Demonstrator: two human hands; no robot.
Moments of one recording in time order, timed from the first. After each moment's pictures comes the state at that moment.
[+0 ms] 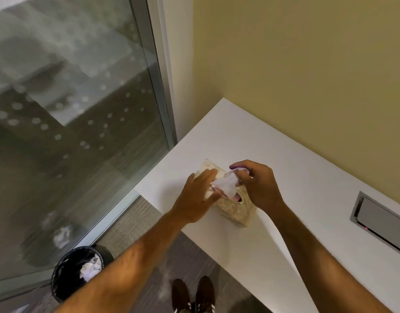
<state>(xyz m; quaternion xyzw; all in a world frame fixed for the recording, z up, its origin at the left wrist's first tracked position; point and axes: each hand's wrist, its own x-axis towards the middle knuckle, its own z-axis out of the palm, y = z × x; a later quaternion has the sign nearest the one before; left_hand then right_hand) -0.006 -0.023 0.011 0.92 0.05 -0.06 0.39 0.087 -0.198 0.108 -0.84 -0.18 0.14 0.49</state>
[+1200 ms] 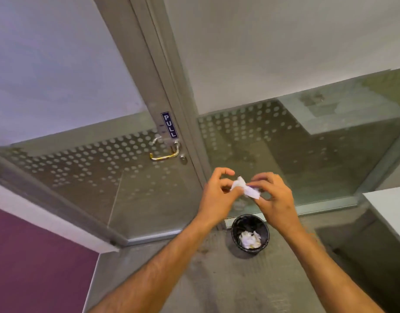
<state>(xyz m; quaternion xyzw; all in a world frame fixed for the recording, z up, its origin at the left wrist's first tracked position) -0.684 0.152 0.301 0.67 0.43 0.33 0.51 -0.524 0.091 0.251 -0.58 -0.59 0.08 0.55</state>
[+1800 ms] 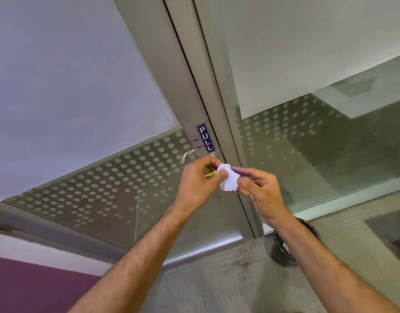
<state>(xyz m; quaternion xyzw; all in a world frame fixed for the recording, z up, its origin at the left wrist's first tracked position) -0.831 0.359 0.356 0.83 0.41 0.26 0.28 -0.689 0.277 0.279 -0.41 -0.34 0.42 0.74</state>
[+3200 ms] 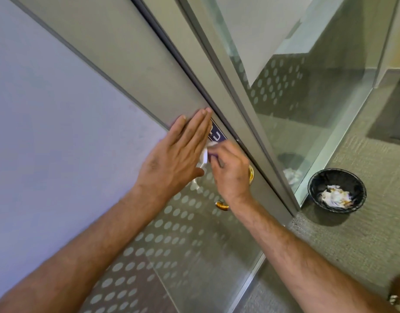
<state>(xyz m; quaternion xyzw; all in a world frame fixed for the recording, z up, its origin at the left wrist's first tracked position) -0.847 0.609 0.371 0.78 -0.11 -0.01 -0.61 -0.800 0.527 0.245 -0.67 -0.22 -0.12 0.70</state>
